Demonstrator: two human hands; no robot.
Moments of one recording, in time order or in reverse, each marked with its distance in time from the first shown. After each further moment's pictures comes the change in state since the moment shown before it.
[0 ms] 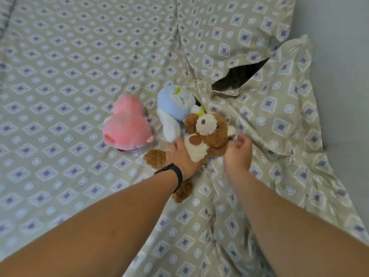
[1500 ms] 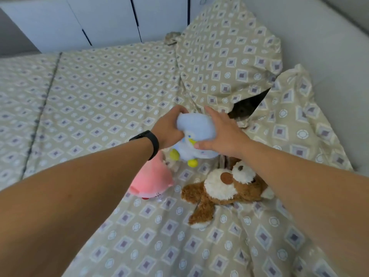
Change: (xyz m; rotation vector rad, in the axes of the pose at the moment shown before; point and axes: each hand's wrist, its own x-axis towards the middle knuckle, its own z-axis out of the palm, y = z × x) left_hand 0.074 0.068 -0.202 0.000 0.061 0.485; right_hand 0.033 -0.147 0.037 -0.581 -0.571 -0.691
